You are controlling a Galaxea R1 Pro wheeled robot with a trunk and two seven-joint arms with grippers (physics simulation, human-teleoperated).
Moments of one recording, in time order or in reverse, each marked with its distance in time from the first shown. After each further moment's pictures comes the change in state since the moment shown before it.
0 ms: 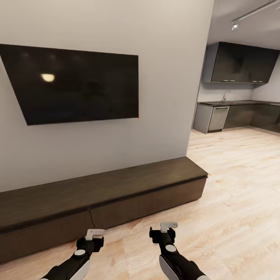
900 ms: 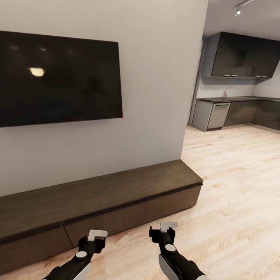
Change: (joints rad) left arm 0.000 -0.001 -0.056 0.000 0.000 -0.019 0.001; right arm 0.000 0.005 -0.010 -0.004 0.001 -0.001 -0.004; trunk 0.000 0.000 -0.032
